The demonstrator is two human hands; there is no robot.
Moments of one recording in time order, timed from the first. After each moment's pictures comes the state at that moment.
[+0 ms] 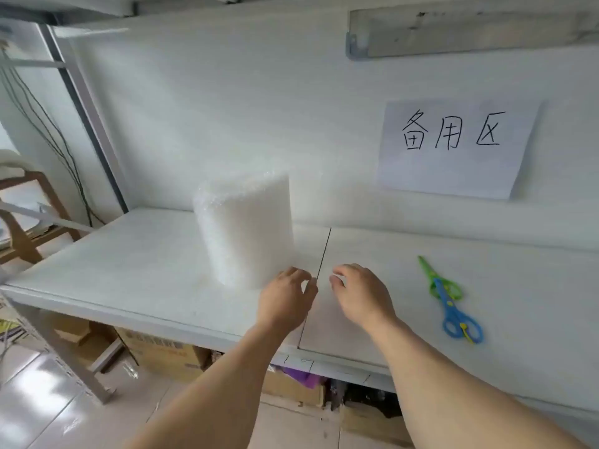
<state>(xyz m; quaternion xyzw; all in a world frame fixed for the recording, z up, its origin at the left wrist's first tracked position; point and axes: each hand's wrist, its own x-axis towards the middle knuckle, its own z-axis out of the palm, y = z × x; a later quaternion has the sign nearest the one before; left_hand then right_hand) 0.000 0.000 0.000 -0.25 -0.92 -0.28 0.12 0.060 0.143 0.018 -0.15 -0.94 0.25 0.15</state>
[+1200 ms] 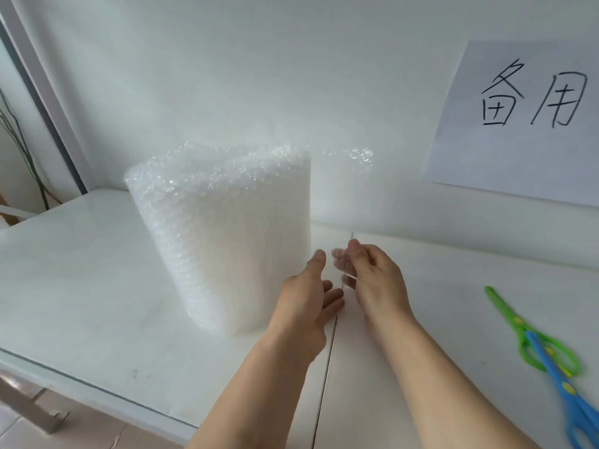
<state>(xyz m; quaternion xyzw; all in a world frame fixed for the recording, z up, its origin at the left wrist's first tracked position) -0.071 0.052 0.019 0.11 -0.53 -0.80 -0.25 -0.064 0.159 -0.002 -0.19 -0.67 0.68 0.23</state>
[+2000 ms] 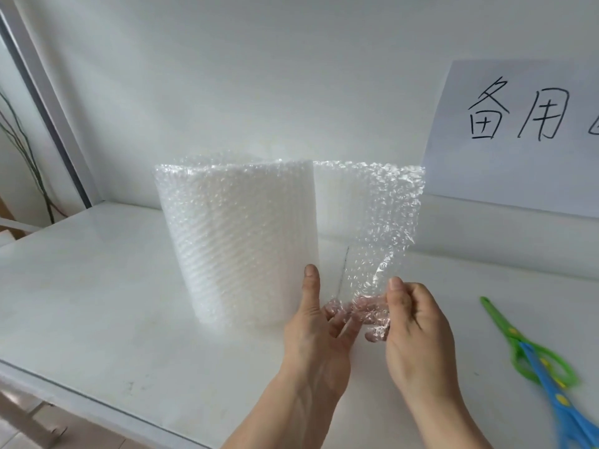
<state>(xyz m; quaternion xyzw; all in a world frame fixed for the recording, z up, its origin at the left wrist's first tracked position) -0.048 0.073 0.004 0.18 -0.33 -0.89 -0.25 0.011 0.157 0.003 -0.21 -0.74 0.54 0.35</state>
